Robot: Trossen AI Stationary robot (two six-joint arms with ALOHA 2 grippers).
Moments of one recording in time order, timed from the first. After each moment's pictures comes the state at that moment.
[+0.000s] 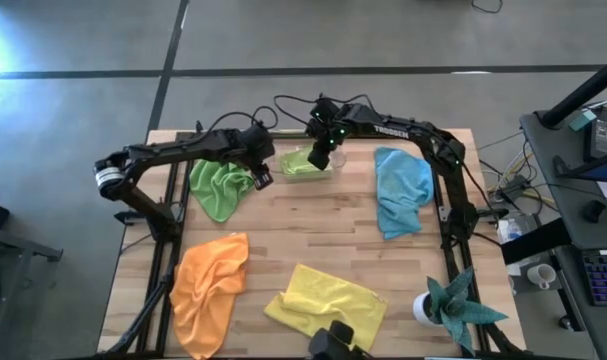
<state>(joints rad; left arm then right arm) 0.51 1.50 1.12 -0.69 -0.13 0.06 -0.57 2.11 1.76 -0.74 -0.26 -0.10</state>
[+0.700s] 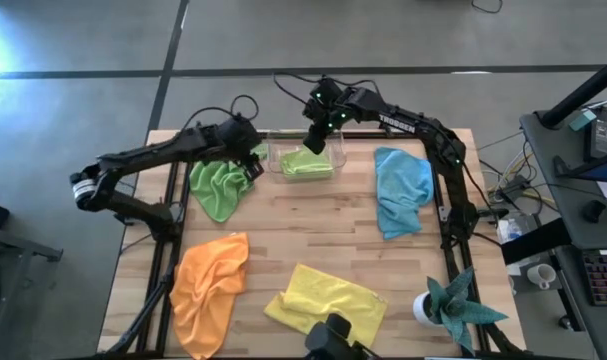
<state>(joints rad) 0.51 1.29 1.11 -0.70 -0.24 0.05 -0.58 2.12 1.96 -0.85 -0.26 -0.06</state>
